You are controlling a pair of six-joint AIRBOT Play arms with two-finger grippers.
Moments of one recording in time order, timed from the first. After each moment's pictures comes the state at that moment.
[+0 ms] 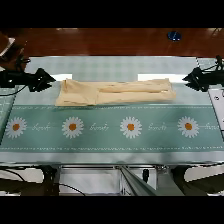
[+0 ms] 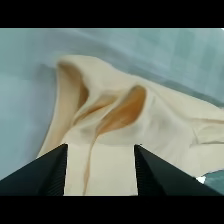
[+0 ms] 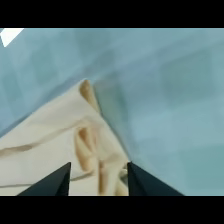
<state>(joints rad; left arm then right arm) 0.35 -1.60 1.28 0.80 -1.12 -1.31 -0.48 -1.71 1.42 -0.88 1.15 1.39</state>
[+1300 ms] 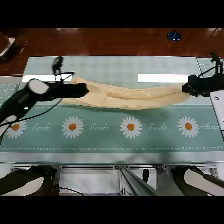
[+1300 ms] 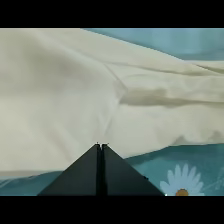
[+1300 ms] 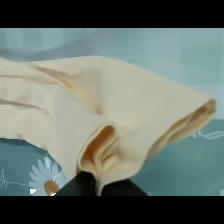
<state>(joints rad) -0.31 -1.30 0.93 0.79 -0.65 -1.32 -0.34 -1.19 1.11 -0.97 1.29 1.33</state>
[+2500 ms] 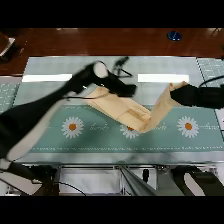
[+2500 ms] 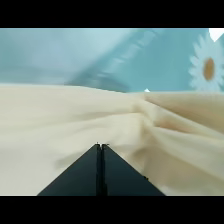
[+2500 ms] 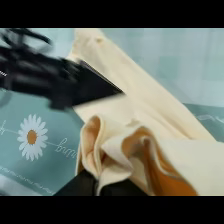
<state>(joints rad) -0.57 -1.70 1.58 0.95 -1.01 -1.56 -0.03 -0.79 0.98 -0.86 1.24 1.46</state>
